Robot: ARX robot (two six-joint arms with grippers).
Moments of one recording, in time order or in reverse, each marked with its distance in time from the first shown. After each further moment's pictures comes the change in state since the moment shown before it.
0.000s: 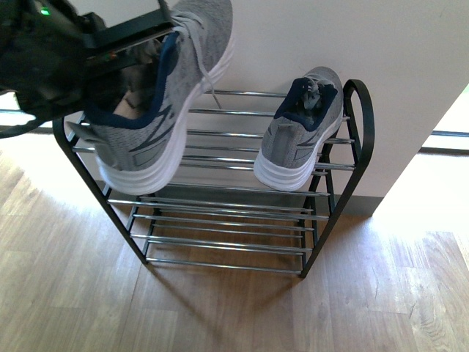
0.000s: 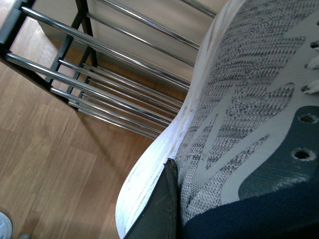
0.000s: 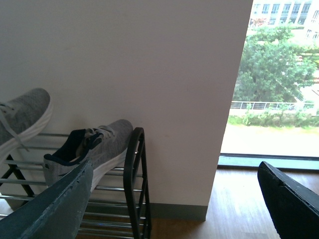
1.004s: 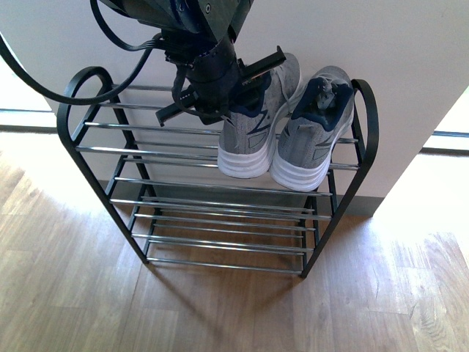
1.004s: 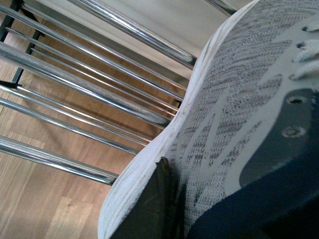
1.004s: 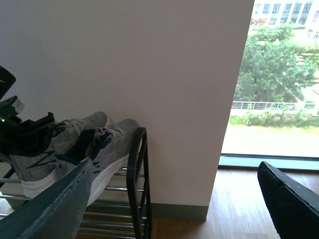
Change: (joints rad) left arm -0.096 0.506 0.581 -0.168 0.085 -0.179; right arm 0.000 0.000 0.000 0.000 0.000 0.000
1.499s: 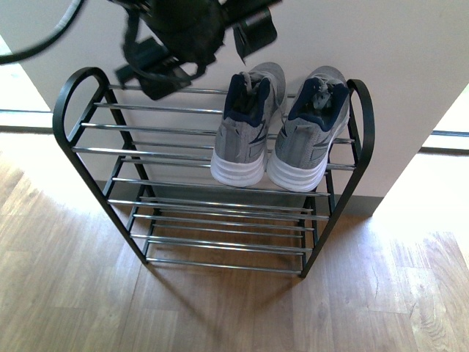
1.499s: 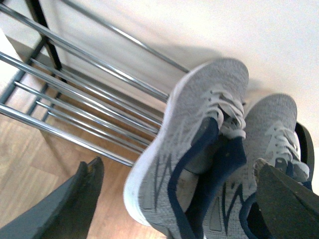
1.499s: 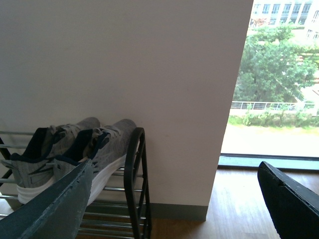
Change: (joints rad) left arm 0.029 -0.564 -0.493 0.138 -0.234 0.074; right arm 0.000 0.000 0.000 0.000 0.000 0.000
